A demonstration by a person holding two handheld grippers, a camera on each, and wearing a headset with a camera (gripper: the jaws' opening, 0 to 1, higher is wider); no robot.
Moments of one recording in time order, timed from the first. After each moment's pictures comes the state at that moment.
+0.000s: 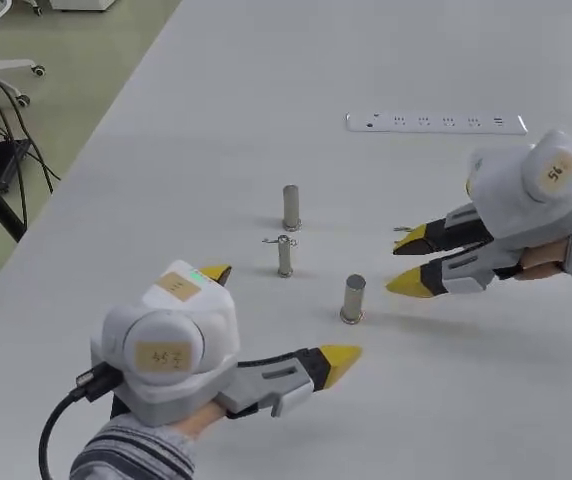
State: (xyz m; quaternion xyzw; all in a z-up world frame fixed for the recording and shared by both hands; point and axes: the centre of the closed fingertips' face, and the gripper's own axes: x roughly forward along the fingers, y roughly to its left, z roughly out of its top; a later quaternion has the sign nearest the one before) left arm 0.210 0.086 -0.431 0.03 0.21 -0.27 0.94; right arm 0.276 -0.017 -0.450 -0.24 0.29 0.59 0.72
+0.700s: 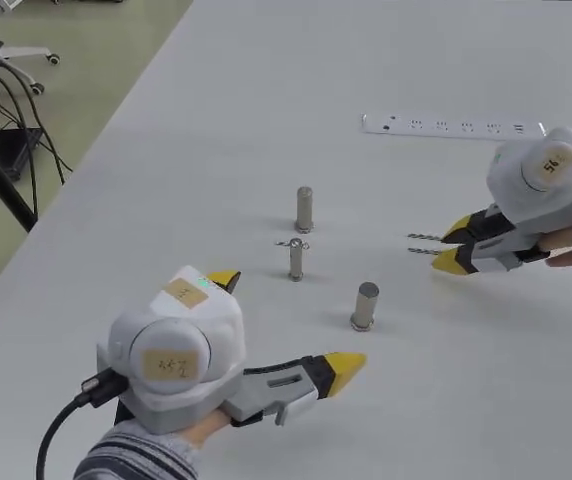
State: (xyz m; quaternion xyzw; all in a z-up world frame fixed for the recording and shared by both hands) left arm 0.213 0.092 -0.437 0.02 0.22 -0.26 0.94; right arm 0.337 -0.059 -0.483 -0.29 0.36 0.49 0.74
